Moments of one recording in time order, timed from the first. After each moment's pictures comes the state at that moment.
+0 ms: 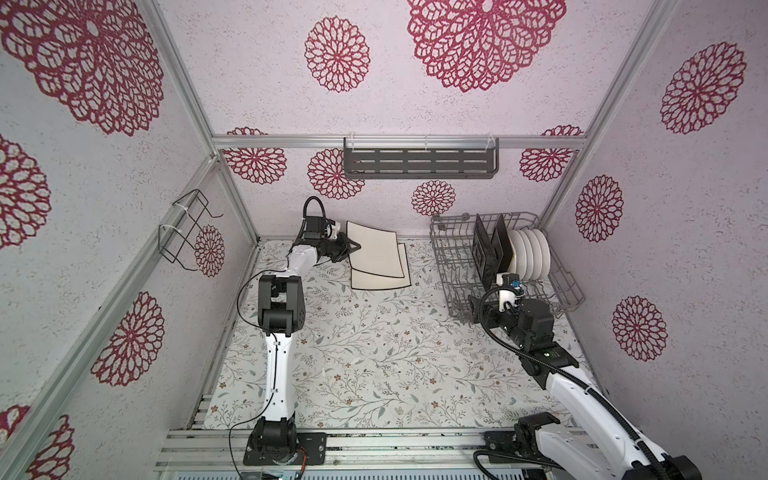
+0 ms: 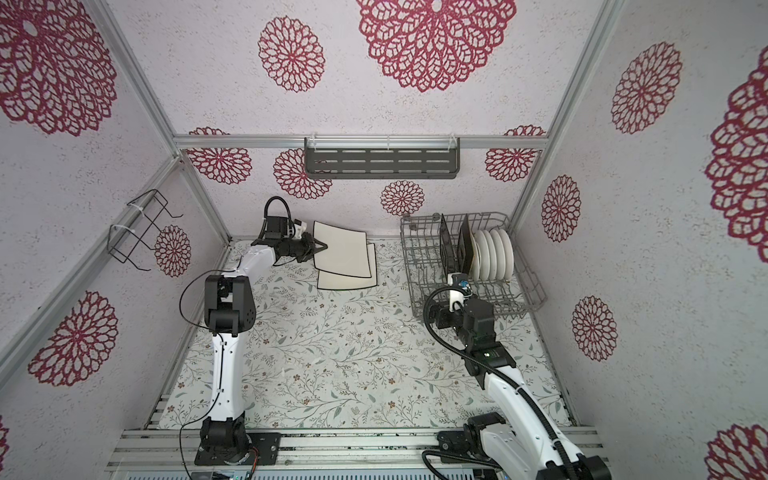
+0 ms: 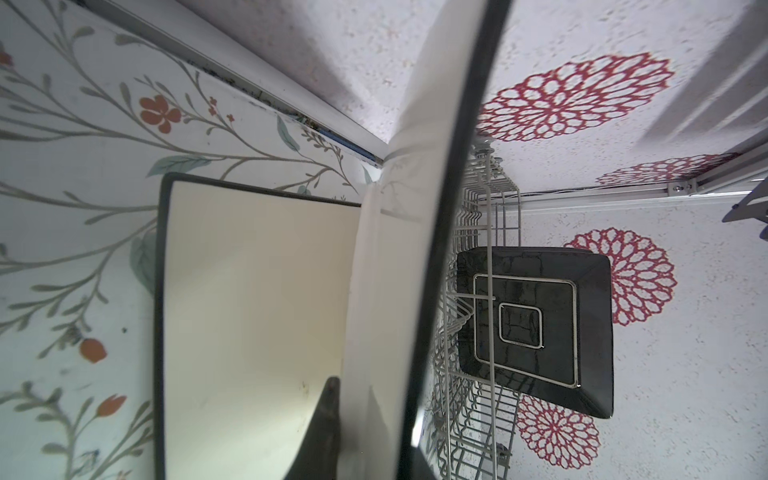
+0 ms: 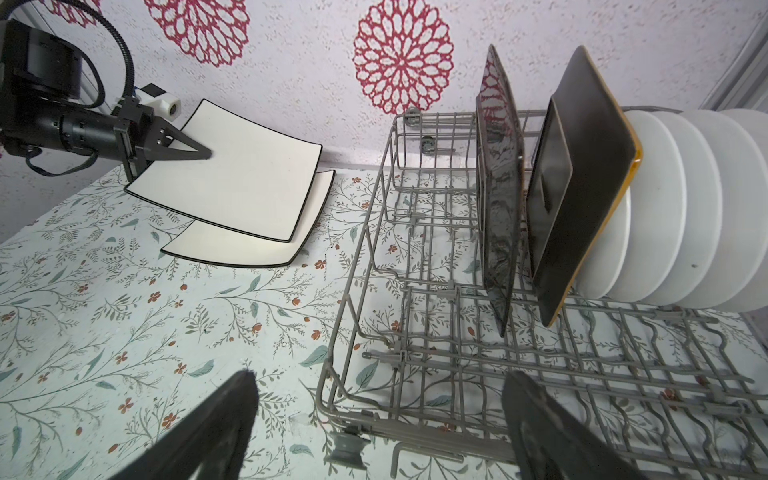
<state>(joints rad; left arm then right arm) -0.06 2.51 2.13 -0.37 0.75 -0.67 0.24 0.91 0.53 0.06 -0.06 0.10</state>
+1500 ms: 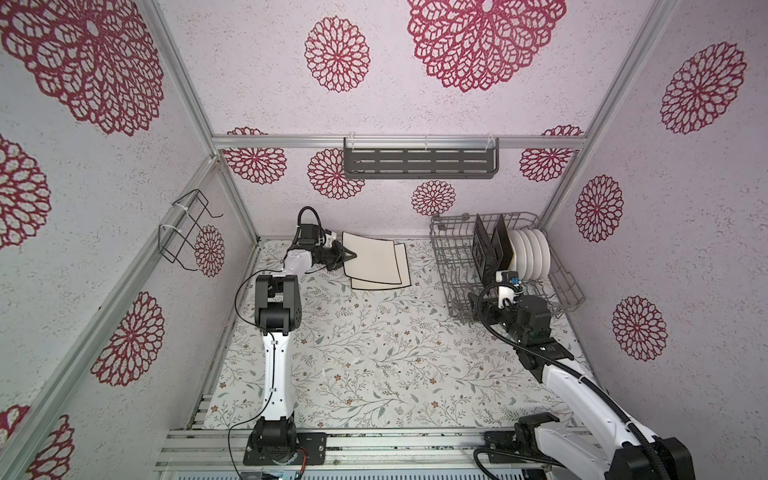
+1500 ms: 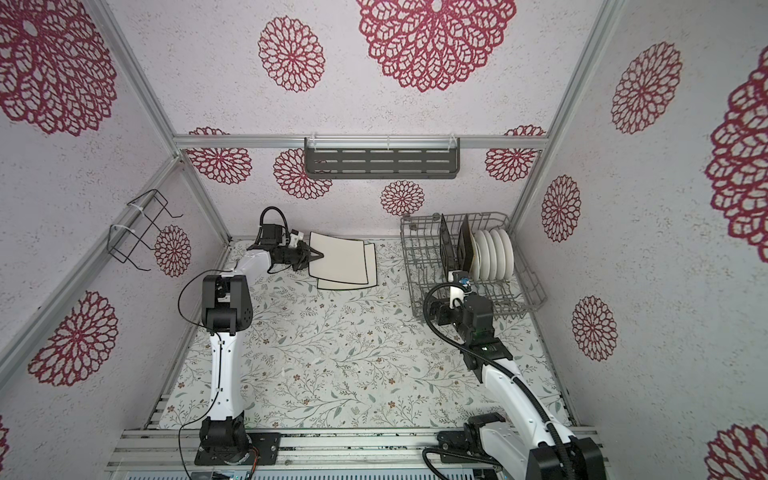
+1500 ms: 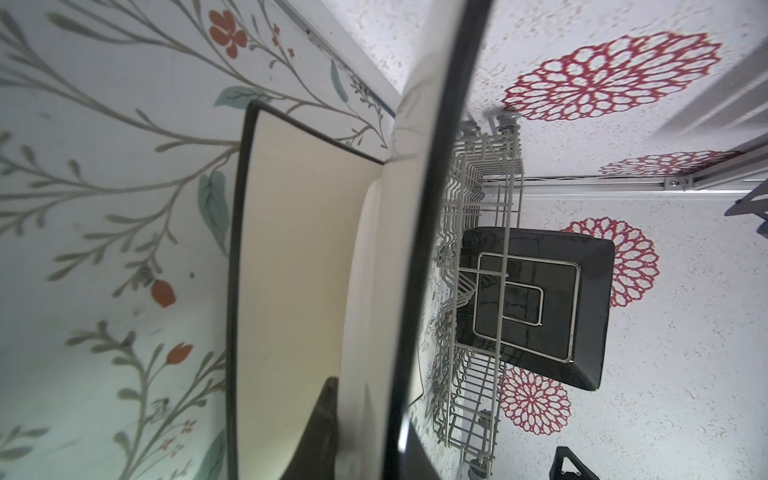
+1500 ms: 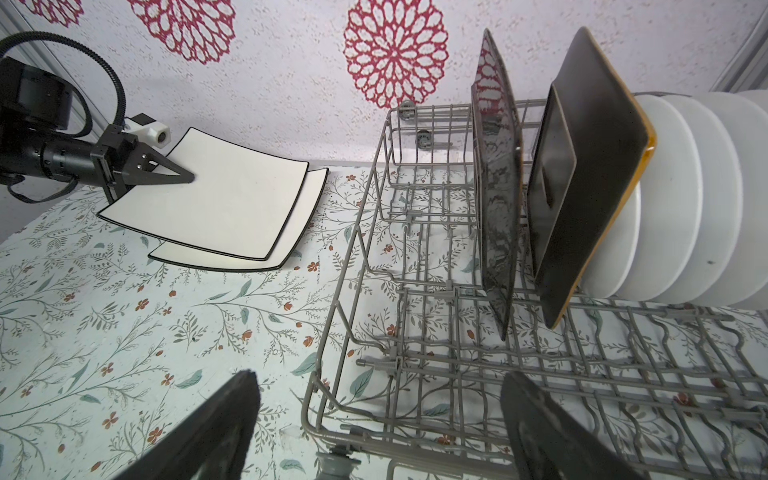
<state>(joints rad) -0.02 2.53 2.07 -0.41 0.84 -0.62 0.21 0.98 0.53 0.13 -0.09 0.11</state>
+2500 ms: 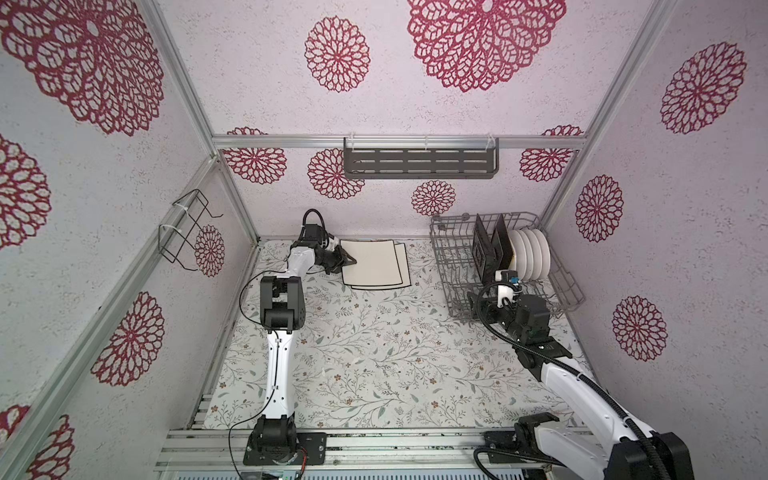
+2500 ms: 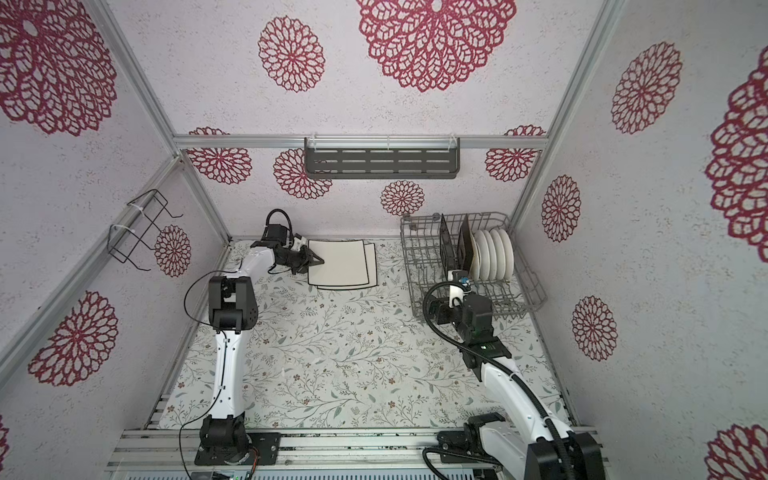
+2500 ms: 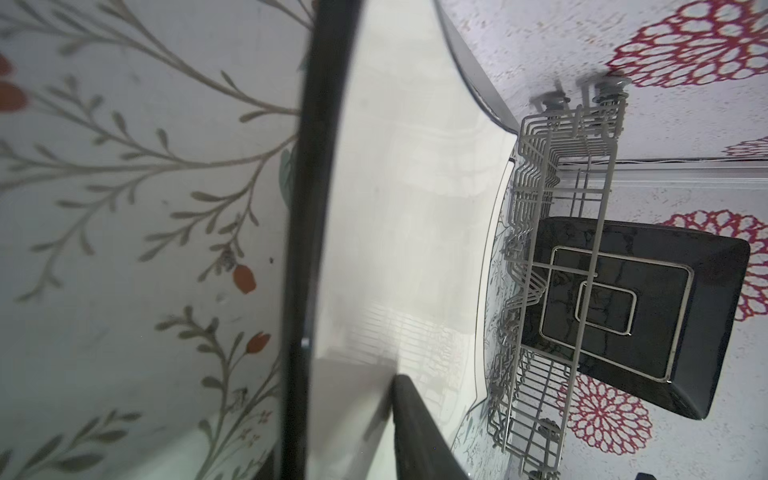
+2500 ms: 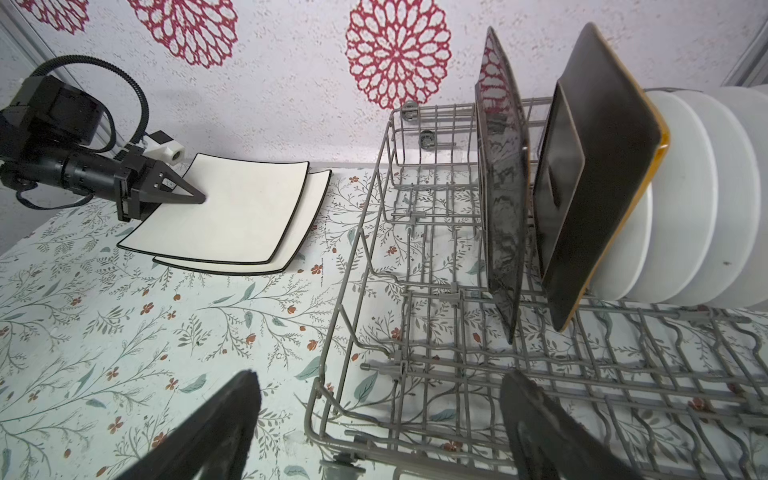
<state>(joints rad) -0.04 2.61 2.24 -0.68 0.70 -0.47 0.21 1.00 0.53 0.15 -0.09 0.12</state>
